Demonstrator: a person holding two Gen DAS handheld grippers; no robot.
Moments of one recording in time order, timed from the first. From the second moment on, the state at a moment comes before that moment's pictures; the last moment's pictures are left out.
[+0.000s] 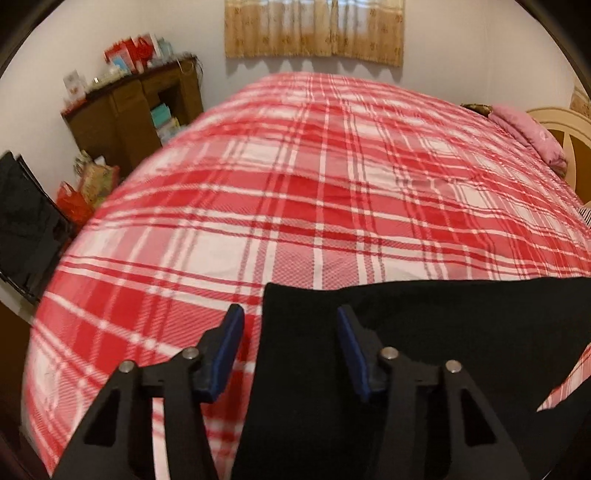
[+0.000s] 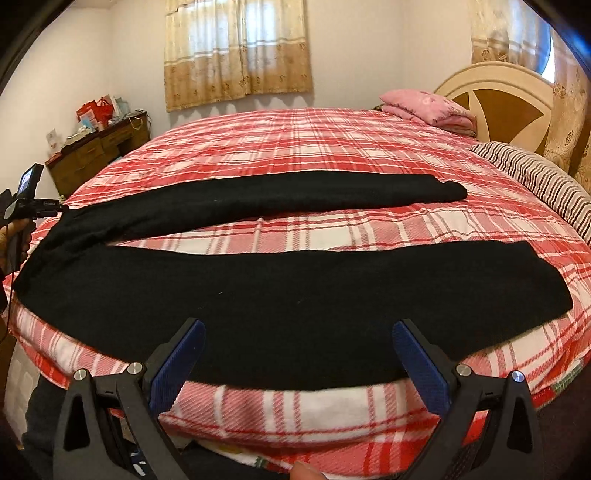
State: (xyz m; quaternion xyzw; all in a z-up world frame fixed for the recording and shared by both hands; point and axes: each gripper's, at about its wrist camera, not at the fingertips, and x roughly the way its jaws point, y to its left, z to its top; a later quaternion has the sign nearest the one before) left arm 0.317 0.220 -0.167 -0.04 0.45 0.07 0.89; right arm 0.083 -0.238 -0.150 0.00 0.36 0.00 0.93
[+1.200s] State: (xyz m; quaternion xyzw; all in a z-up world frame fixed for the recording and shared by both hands) left arm 0.332 0.235 -0.192 -0.11 0.43 -0.01 0.89; right arm 0.346 -0.455 -0.120 0.10 0.43 -0.09 0.89
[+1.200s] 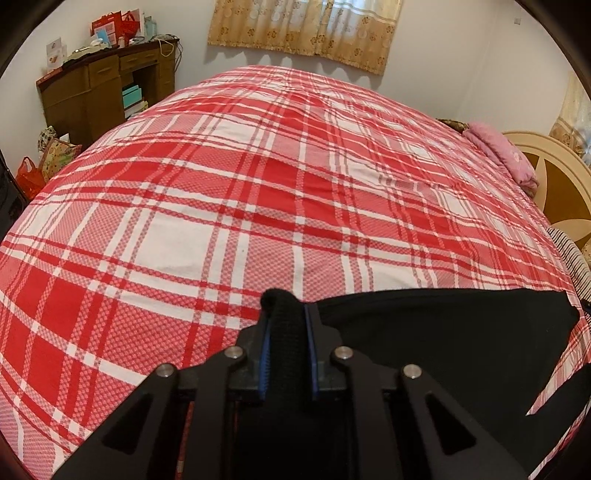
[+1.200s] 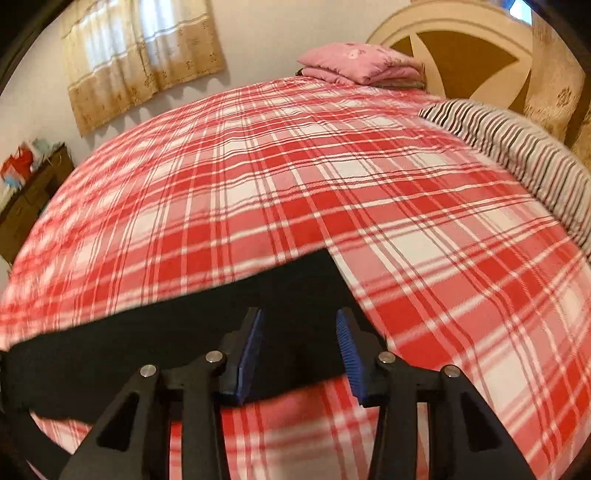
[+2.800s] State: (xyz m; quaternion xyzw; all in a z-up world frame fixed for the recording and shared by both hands) left arm 0.306 0.250 -0.146 -0.16 0.38 -0.05 0.91; right arm 0.285 -0.444 -0.041 0.05 0.34 -0.01 0.94
